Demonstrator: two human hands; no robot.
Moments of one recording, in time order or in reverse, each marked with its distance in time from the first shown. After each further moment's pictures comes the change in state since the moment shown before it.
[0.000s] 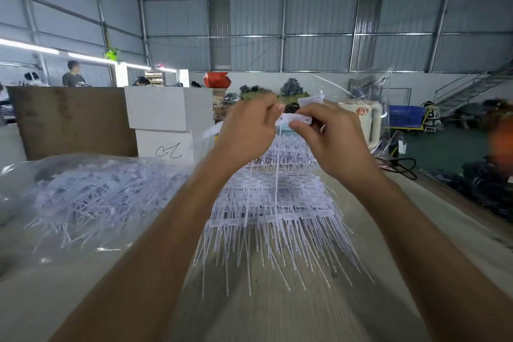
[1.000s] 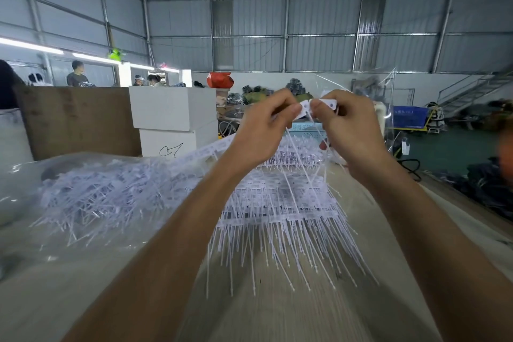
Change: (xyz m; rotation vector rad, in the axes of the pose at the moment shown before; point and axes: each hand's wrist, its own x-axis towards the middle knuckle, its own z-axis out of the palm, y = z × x) left_hand -0.006 0.003 0.009 -0.443 -0.024 0.079; right_hand 0.014 -0.005 -0.003 0.392 0.103 0.424
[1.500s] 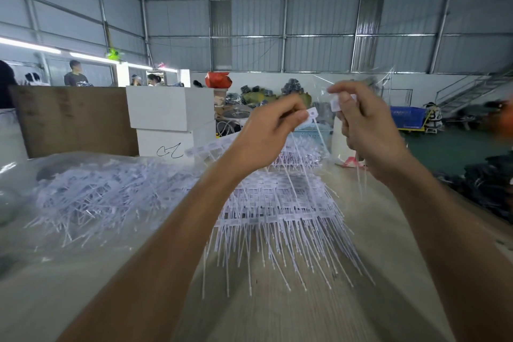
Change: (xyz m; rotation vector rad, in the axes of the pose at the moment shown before) left_hand -0.001 0.004 0.004 0.060 -0.104 0.077; right_hand 0.007 0.021 -0.035 0.034 -0.085 -0.041
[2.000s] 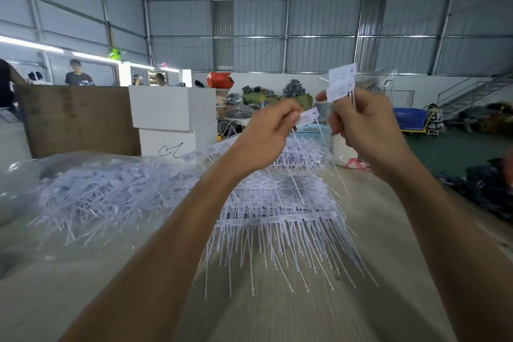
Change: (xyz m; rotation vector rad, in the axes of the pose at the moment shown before) left_hand 0.001 -0.010 -0.002 0.088 0.011 -0.044; right_hand -0.001 -0.015 0.007 -0.101 -0.011 -0.060
